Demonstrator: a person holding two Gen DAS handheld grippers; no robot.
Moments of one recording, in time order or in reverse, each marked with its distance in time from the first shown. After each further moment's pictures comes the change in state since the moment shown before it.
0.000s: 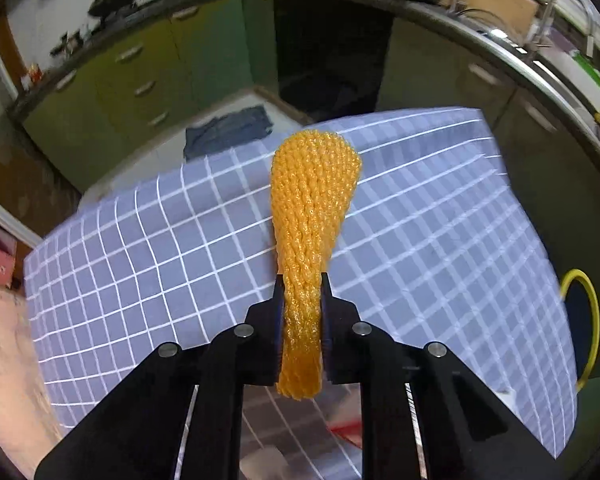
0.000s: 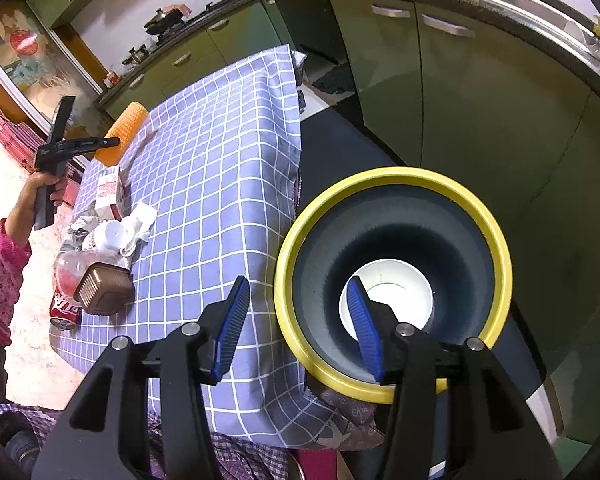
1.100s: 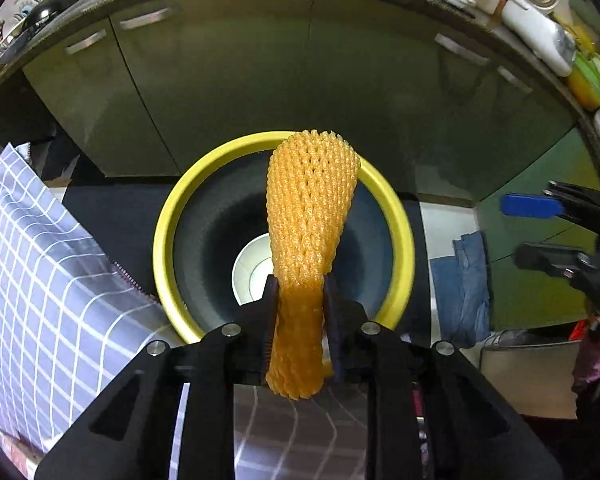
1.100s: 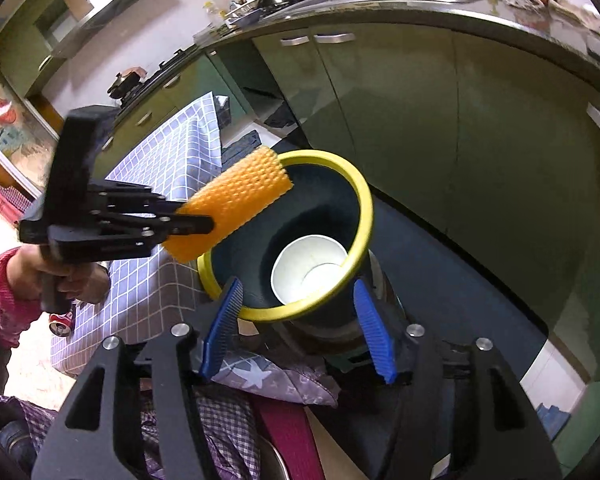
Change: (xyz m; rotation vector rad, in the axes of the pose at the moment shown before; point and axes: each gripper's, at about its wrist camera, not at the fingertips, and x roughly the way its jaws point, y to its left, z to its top) left arm -0.005 -0.464 -0.099 0.704 0.167 -0.425; right arm -0.079 -0.099 -0.091 0.203 -0.152 -0.043
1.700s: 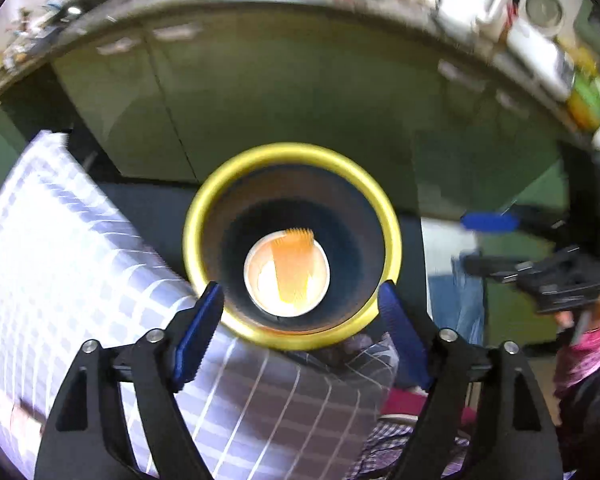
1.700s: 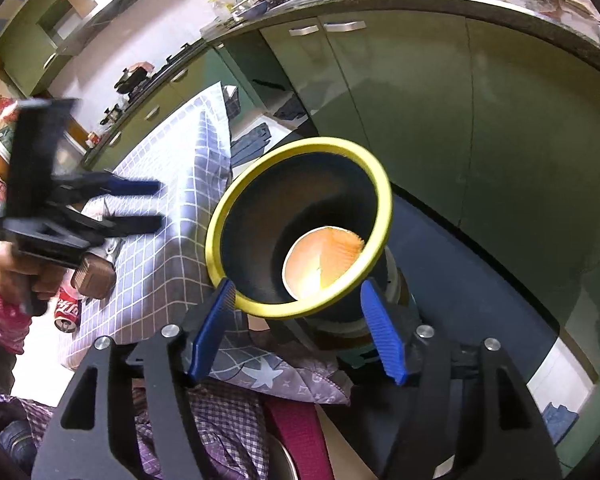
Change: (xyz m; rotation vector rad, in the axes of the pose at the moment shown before) left arm -0.075 0.012 -0.034 -0.072 -0.110 0.022; right arm 0.019 0.006 0.001 -0.009 0.035 0.046
